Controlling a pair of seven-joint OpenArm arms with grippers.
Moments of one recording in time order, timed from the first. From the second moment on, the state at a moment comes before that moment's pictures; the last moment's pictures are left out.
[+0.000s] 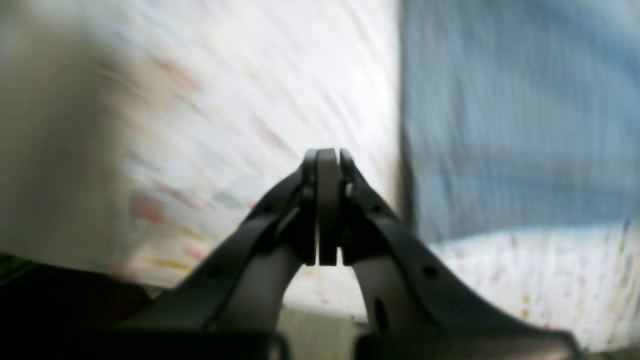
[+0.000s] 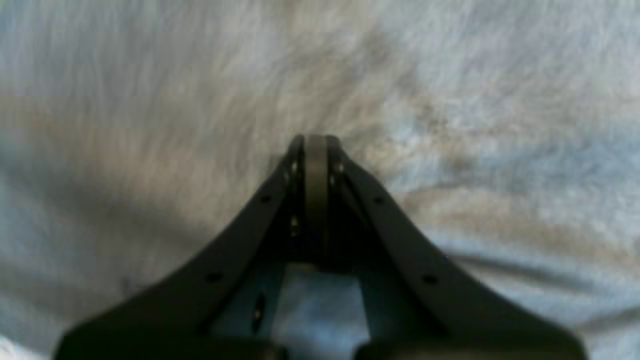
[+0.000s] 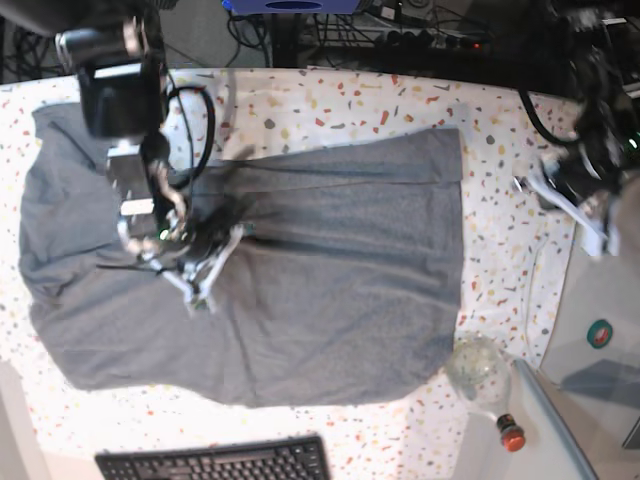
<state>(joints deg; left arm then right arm) 13.3 -19.3 -28.0 103.6 -27.8 -8.0 66.4 10.3 -0.3 -6.6 59.7 -0.4 13.4 -37.7</state>
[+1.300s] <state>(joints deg) 31.2 -24.4 -55.2 80.6 -28.1 -8.8 43.3 7.8 -6.1 -41.7 61.1 14.3 14.3 -36.2</state>
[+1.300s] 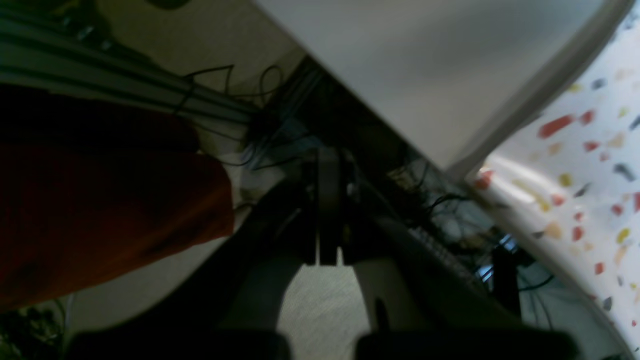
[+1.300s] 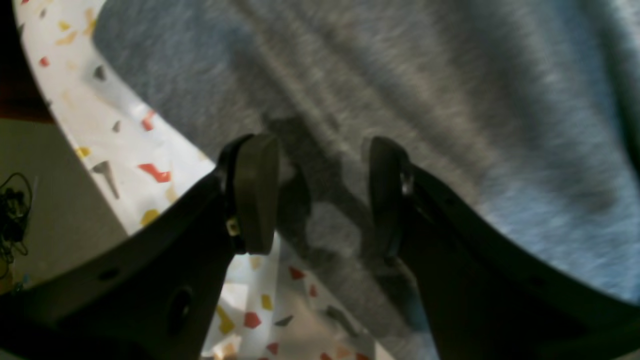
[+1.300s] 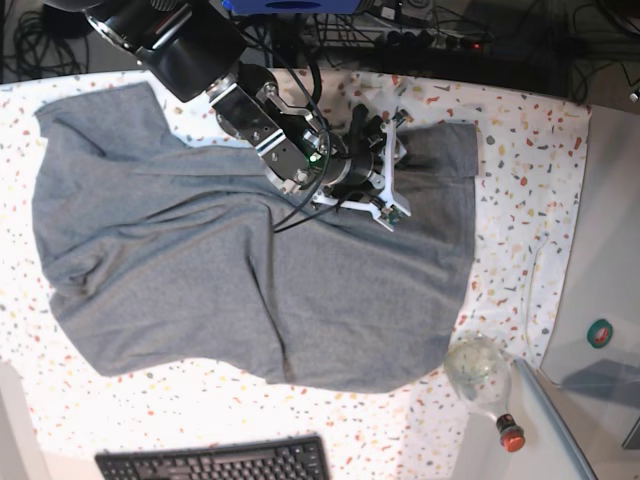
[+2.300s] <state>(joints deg) 31.3 -24.3 -55.6 80.1 -27.6 -8.8 43.4 2.7 -5.9 -41.8 69.8 14.3 14.3 -36.0</state>
